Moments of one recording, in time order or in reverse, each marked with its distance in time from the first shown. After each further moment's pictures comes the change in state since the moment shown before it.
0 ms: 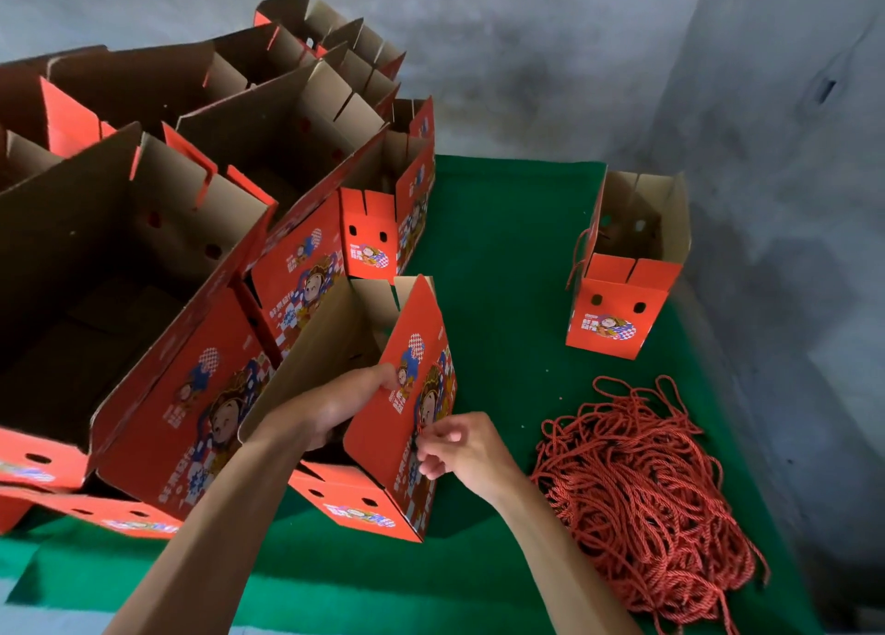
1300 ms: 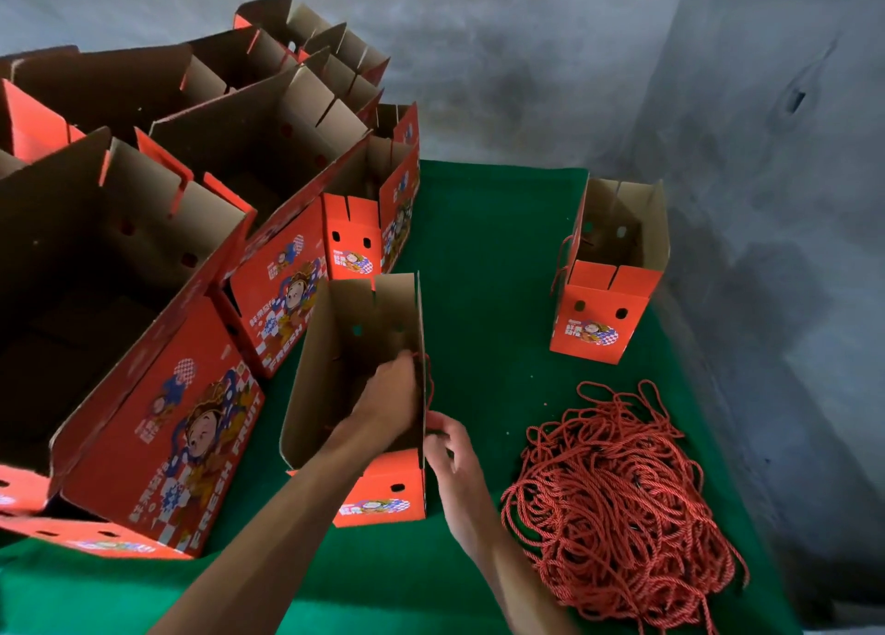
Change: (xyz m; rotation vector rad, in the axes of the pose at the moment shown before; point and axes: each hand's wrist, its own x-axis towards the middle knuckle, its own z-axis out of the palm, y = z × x) left_hand 0.050 0.019 0.058 0.530 0.362 0.383; right_hand -0.023 0.023 0.020 0.132 0.199 -0.096
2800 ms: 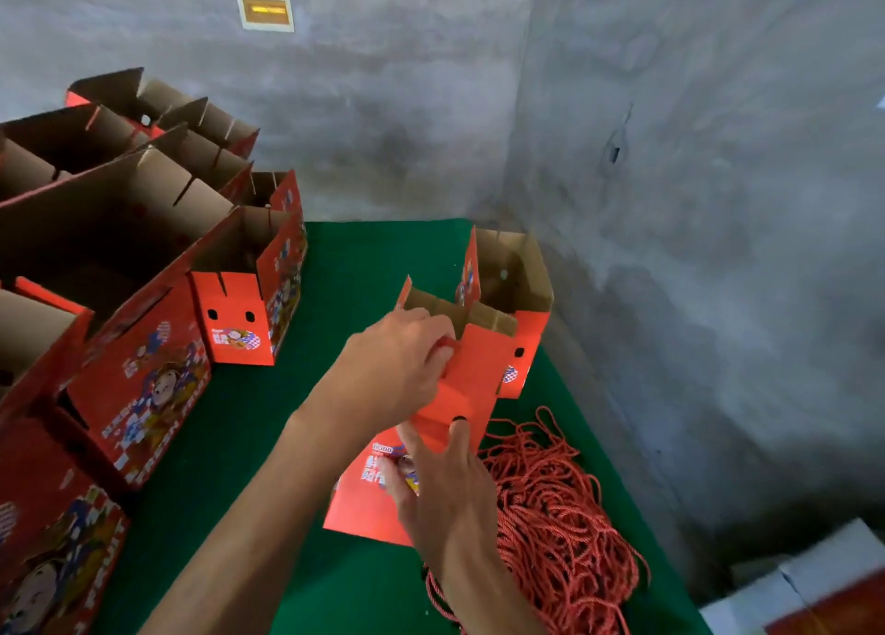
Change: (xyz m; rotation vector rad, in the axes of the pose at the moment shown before) left_hand -0.020 0.178 -0.068 0.247 0.077 0.692; right_hand -0.014 -0.102 -0.064 -1.164 0.513 -0.255
